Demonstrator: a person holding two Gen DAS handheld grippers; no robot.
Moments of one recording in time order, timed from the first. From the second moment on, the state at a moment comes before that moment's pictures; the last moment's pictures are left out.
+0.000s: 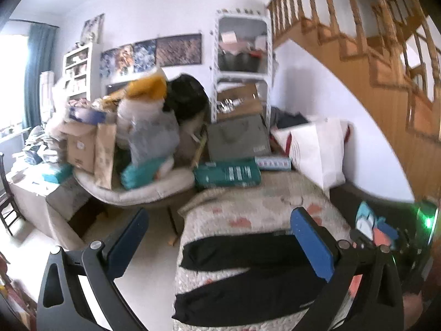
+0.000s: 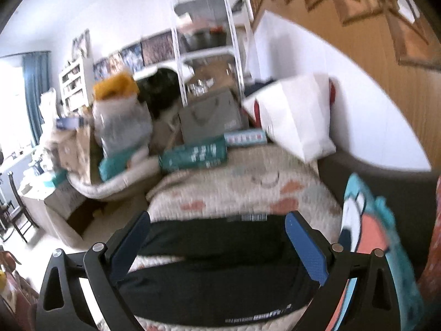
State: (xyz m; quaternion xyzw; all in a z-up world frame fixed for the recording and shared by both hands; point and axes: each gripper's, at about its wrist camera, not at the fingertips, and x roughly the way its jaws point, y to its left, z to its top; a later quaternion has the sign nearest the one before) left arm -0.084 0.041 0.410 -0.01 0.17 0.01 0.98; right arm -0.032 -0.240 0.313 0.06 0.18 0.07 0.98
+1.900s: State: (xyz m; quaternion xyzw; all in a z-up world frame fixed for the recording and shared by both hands) left arm 0.068 -0.049 0.010 0.01 0.44 0.01 0.90; right arm 0.105 -0.232 0.125 -0.03 0.38 0.01 0.92
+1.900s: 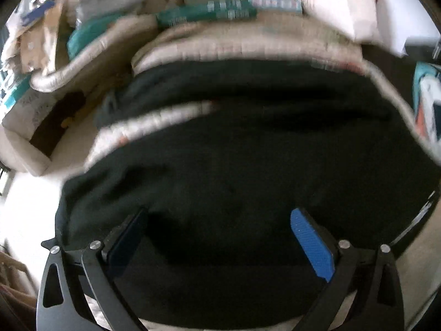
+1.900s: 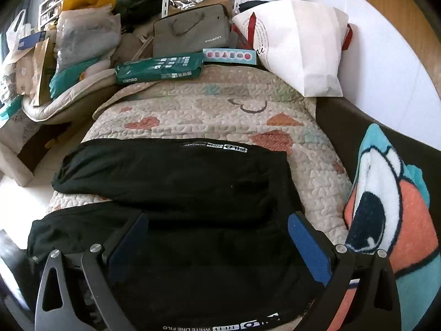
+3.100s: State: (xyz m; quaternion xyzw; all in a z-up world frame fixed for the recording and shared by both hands) left arm 0.062 -0.046 0.008 0.00 0.43 0.01 0.90; right arm 0.094 -0.274 0.139 0.07 0.38 -0.02 0.92
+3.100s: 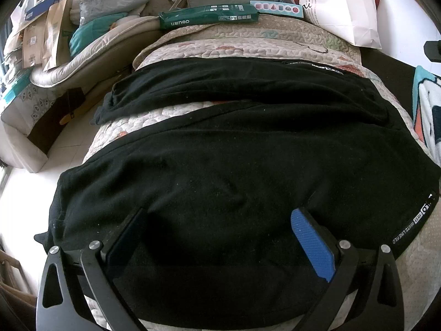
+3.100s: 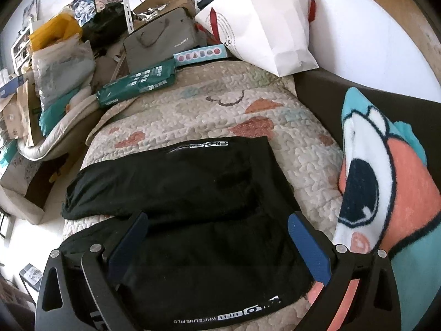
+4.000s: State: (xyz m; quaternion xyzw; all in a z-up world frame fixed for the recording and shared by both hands) left arm 0.062 -0.046 0.008 0.00 0.43 0.01 0.90; right arm 0.092 -0.284 0.125 0.10 0.40 -0.02 0.91
